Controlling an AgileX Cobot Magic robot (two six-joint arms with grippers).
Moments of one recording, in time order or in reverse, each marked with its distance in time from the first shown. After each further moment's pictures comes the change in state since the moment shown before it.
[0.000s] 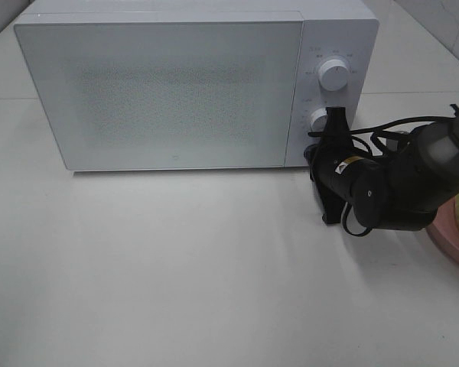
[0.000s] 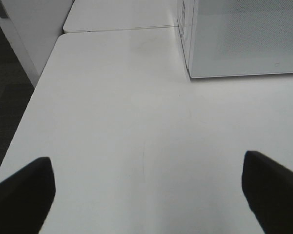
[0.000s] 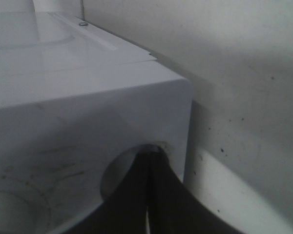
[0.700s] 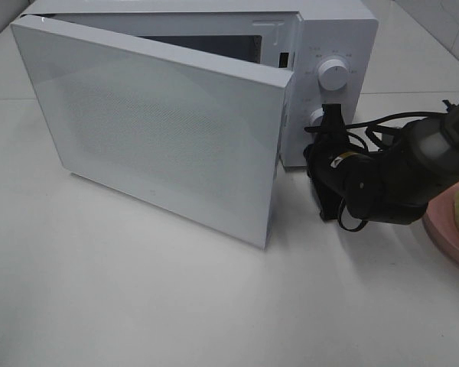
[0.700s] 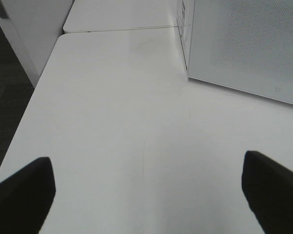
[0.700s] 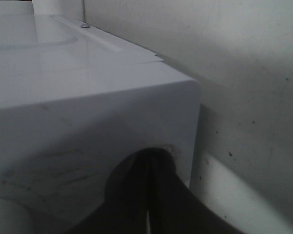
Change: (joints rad) left arm 0.000 0.000 0.000 0.000 0.000 0.000; right arm 0.004 0.015 -0.052 0.050 0.032 -0.050
